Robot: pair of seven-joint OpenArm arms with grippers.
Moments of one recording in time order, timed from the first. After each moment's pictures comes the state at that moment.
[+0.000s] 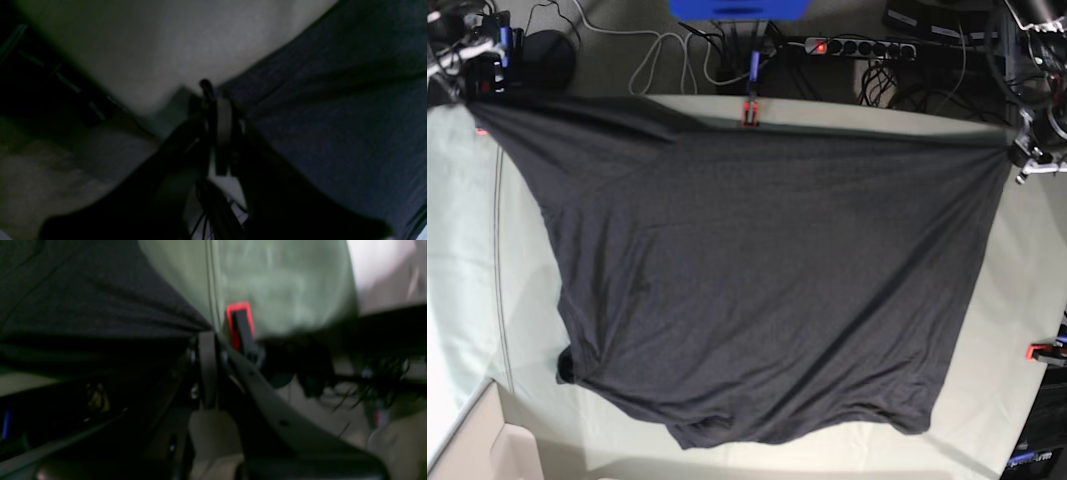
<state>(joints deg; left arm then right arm) 13.4 -19.8 -38.0 74.7 -44.6 0.1 51.6 -38.4 -5.5 57.7 108.7 25.4 39.7 -38.2</state>
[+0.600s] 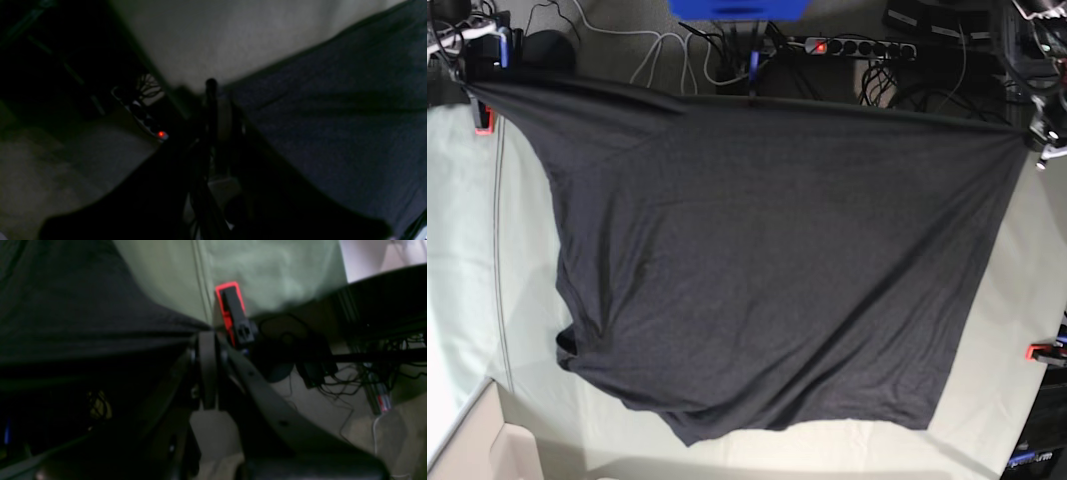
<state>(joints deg) 14.5 -17.5 -45.8 74.8 -44.6 0.1 51.8 -39.7 -8.6 61.3 108.6 25.3 39.9 -34.2</state>
